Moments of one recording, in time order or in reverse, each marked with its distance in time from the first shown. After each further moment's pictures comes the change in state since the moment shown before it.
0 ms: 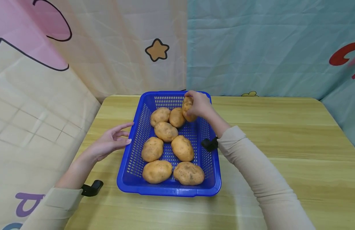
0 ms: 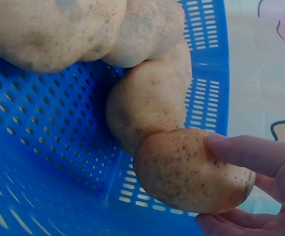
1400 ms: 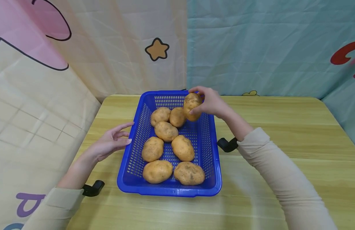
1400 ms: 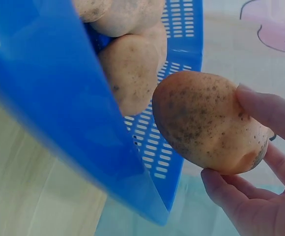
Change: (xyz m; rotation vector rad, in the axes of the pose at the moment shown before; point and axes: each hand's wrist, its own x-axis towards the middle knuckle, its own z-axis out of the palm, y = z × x) left_hand 0.001 -0.001 0.001 -0.080 -0.019 -0.014; right_hand -0.026 0.006 -0.034 0.286 -0.087 -0.102
